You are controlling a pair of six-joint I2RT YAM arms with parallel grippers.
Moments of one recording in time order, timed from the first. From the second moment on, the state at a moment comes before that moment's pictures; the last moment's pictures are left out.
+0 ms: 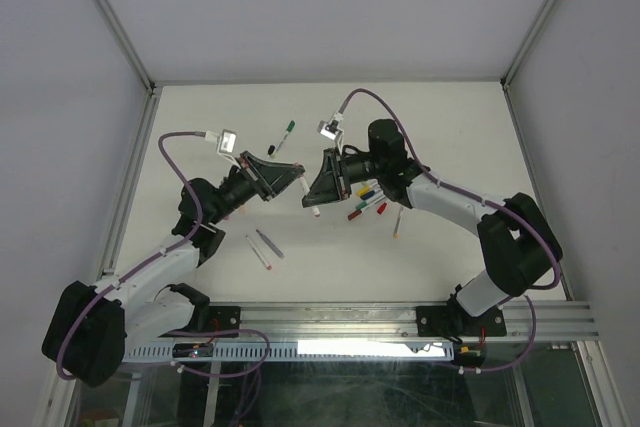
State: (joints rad) left arm -0.48 1.02 0.43 0.85 0.45 -0.92; right arm 0.65 1.56 0.97 0.40 -1.17 0.59
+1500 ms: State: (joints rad) left arm -0.10 0.94 0.33 0.17 0.23 -0.98; right arm 0.95 1.99 1.35 -0.30 -0.48 0.35
